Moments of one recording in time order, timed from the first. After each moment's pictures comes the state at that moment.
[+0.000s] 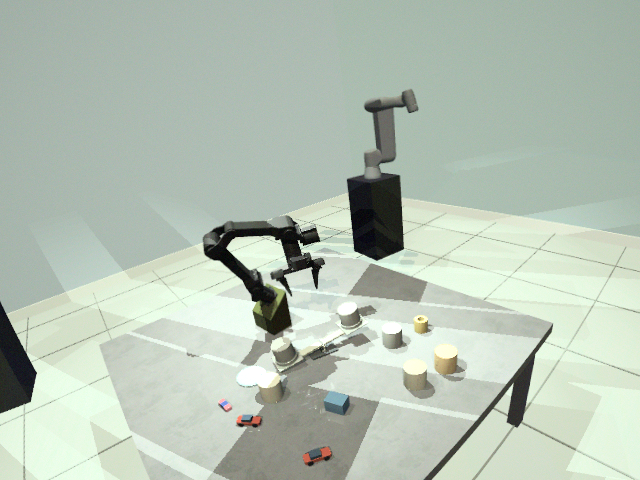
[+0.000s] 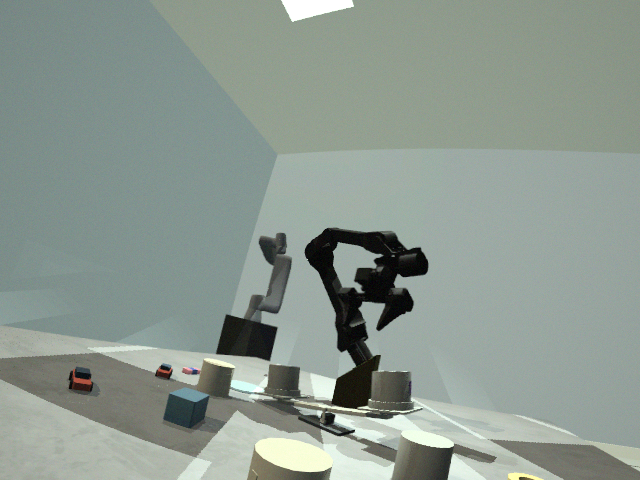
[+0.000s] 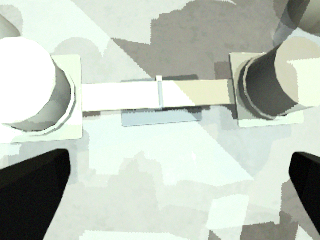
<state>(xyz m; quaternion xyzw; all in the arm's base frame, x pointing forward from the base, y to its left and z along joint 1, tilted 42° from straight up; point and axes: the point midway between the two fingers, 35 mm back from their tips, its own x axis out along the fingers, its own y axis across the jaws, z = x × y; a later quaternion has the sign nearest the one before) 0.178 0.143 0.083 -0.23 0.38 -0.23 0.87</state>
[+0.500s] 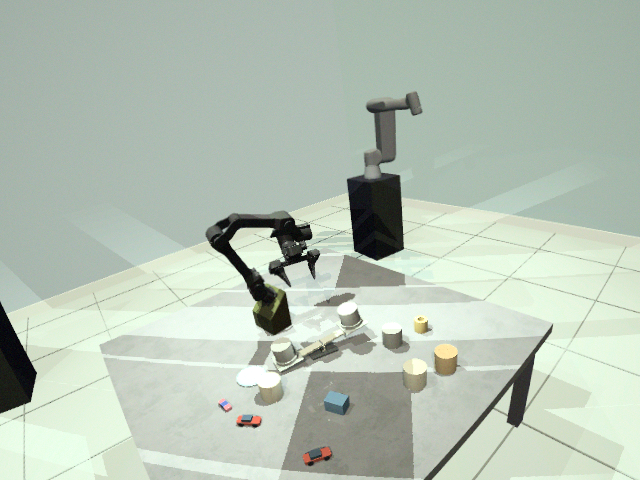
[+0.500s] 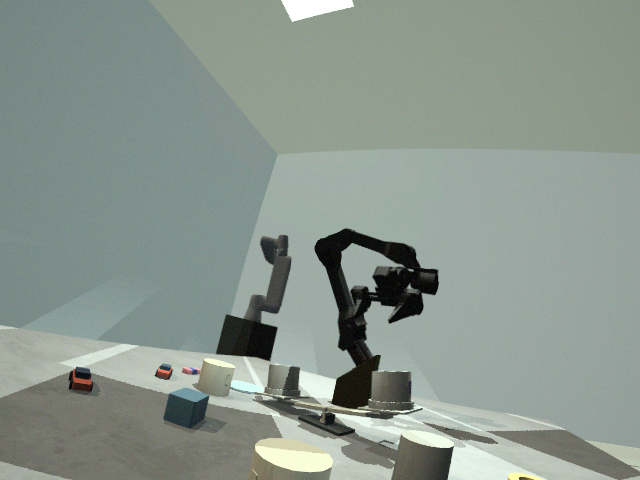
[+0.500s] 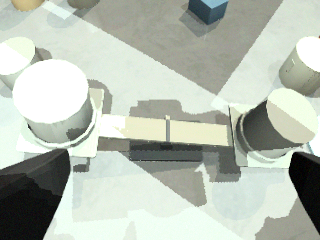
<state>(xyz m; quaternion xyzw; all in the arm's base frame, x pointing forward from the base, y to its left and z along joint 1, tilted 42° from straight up) 0.141 0.161 0.083 -0.29 0.26 -0.16 0.91</state>
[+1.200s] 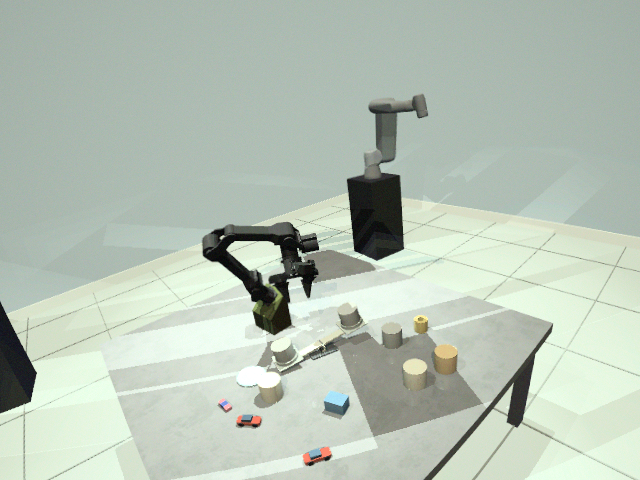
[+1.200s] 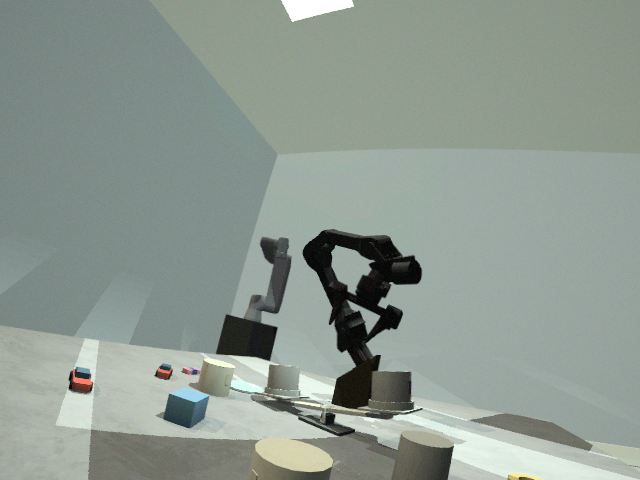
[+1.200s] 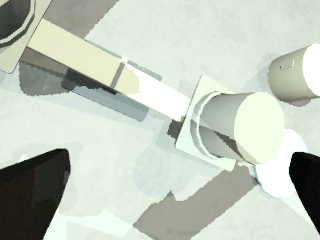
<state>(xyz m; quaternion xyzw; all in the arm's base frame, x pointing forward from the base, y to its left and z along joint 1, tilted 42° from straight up) 0.187 0.114 0.087 -0.47 0.43 -0.15 0.76</state>
